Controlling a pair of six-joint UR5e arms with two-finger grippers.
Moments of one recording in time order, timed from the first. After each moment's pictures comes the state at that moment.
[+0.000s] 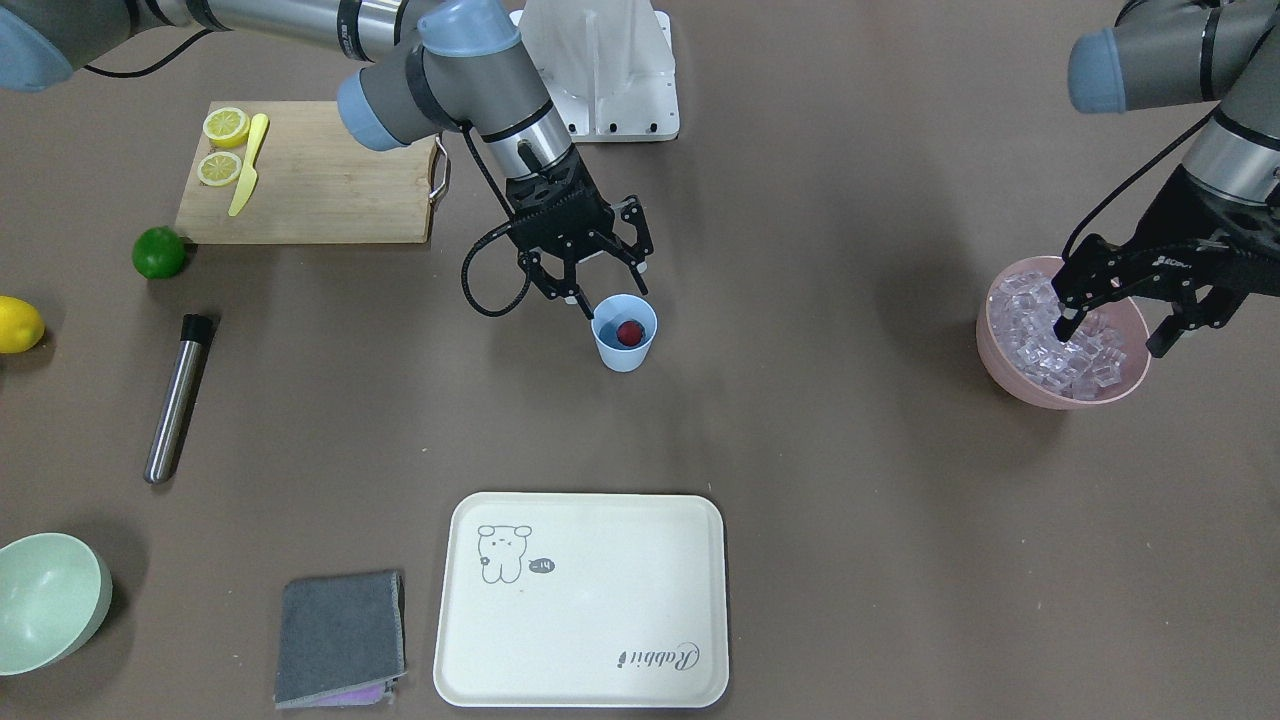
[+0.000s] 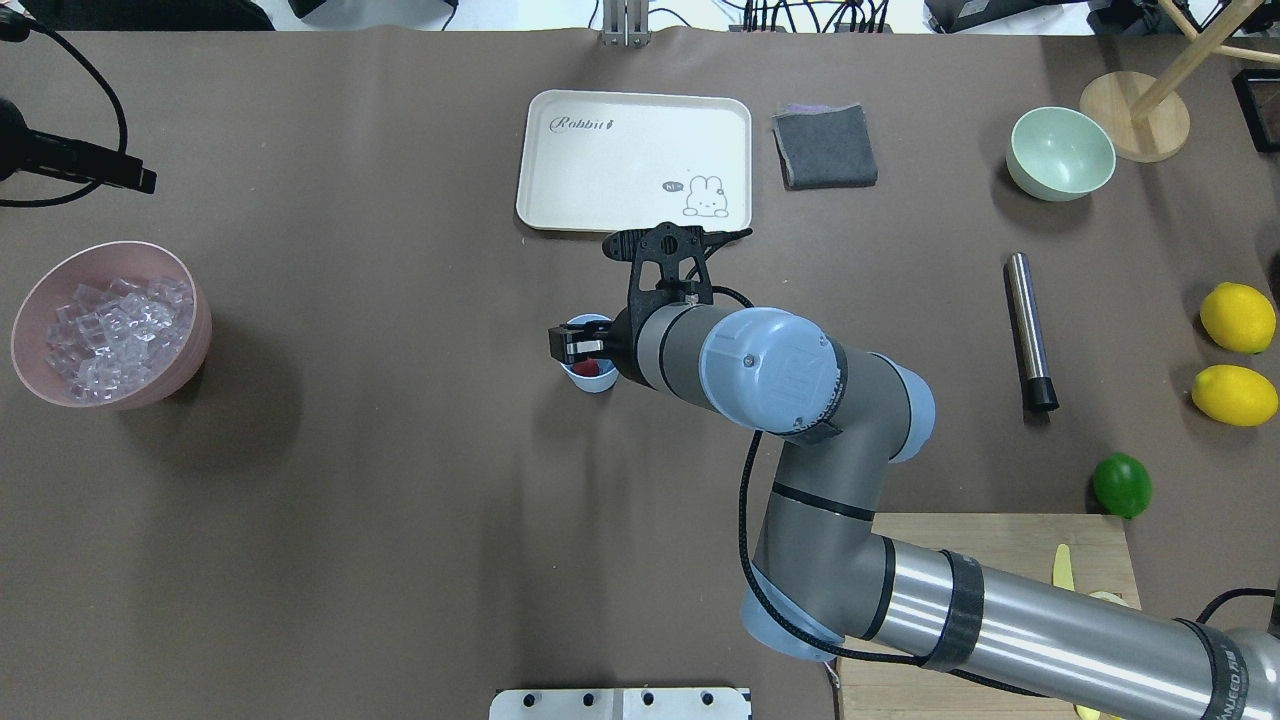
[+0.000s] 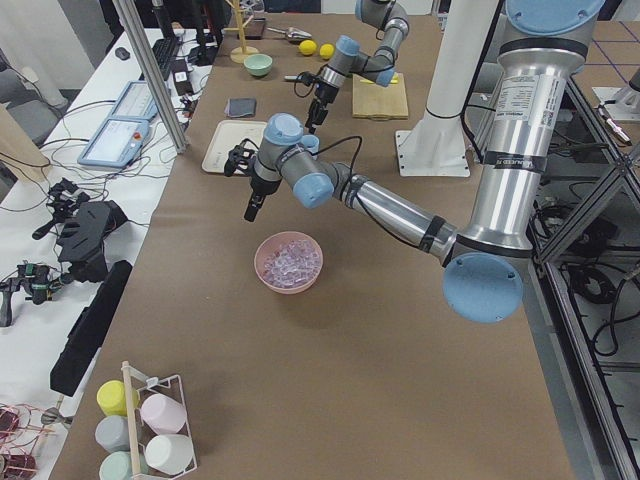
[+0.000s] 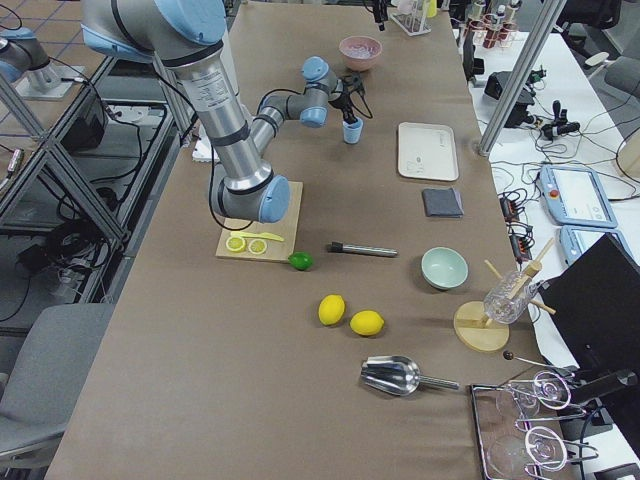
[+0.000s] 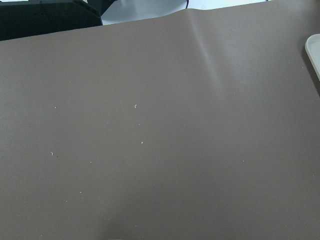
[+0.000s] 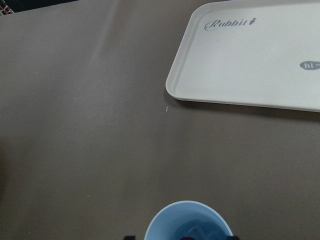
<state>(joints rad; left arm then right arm) -1.12 -1.72 -1.86 -1.98 -2.08 -0.64 0.42 -0.92 1.65 -1.01 1.51 1.15</state>
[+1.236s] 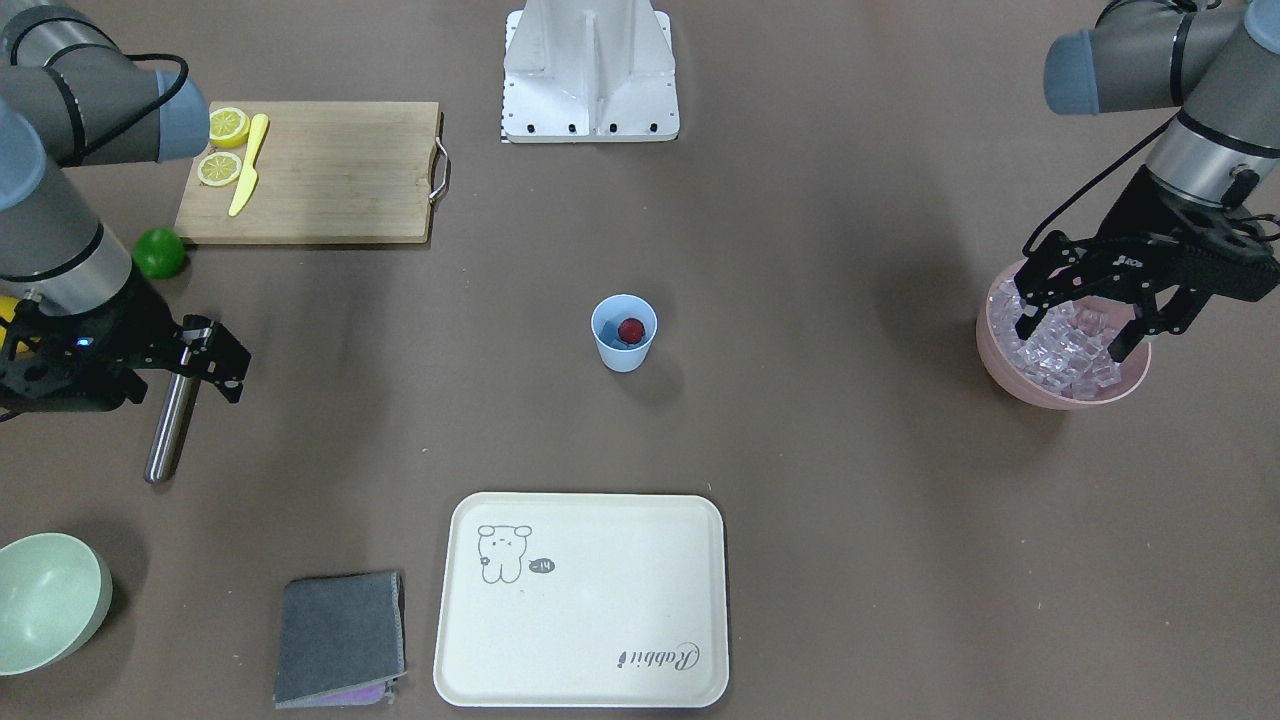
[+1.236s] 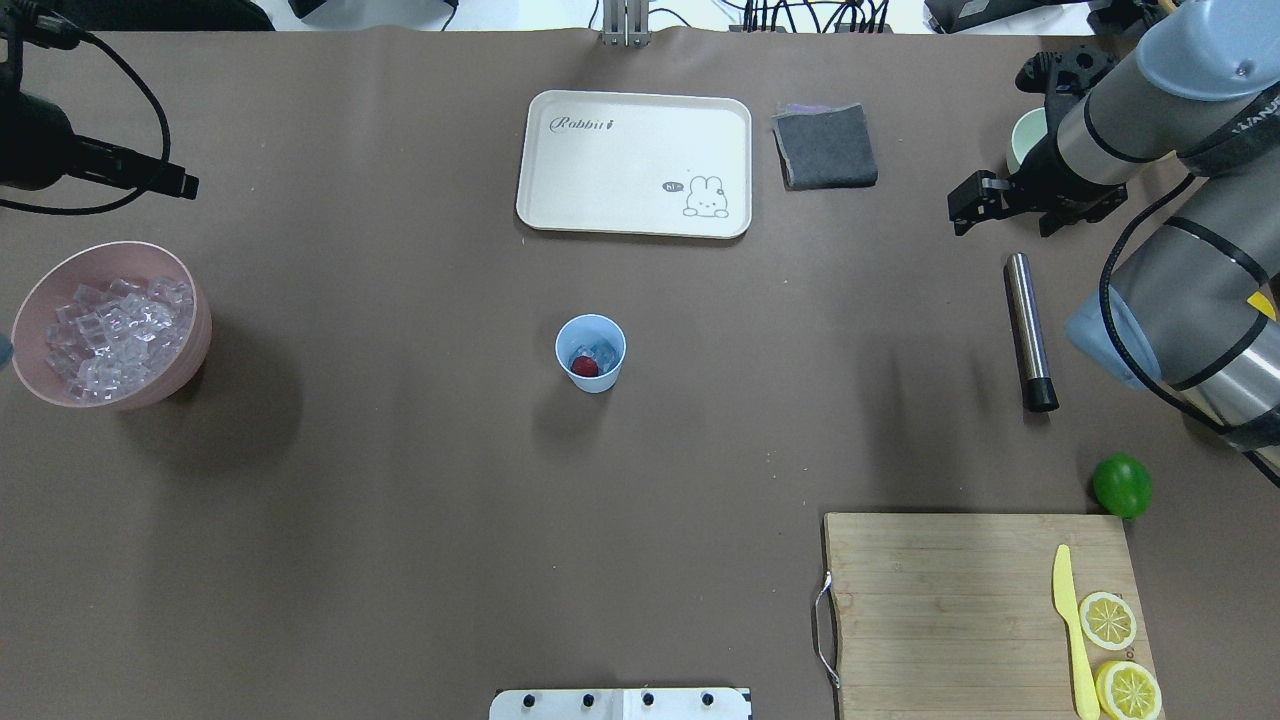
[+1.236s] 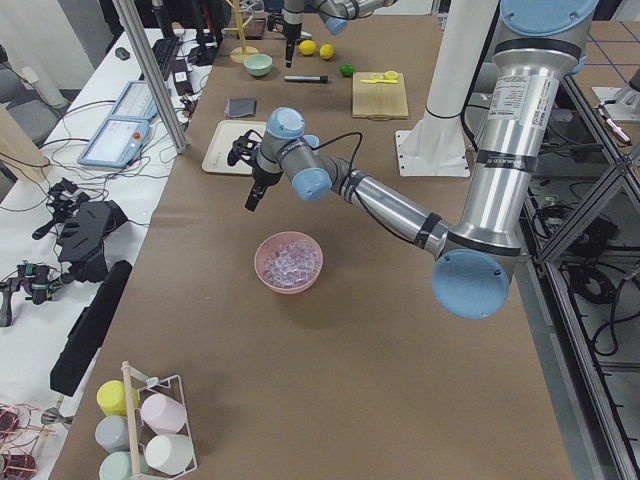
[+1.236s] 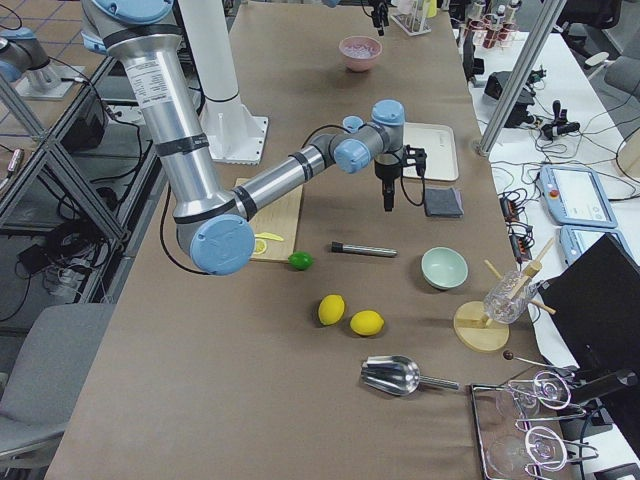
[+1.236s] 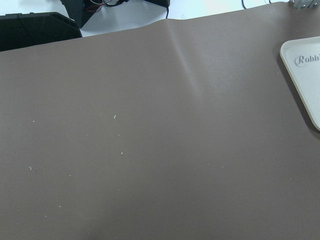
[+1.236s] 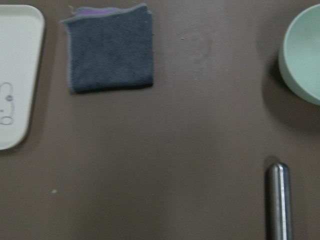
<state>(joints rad) -1.07 -1.75 -1.86 -2.01 -2.07 -0.64 0.99 -1.24 1.70 -1.45 2.08 0.82</state>
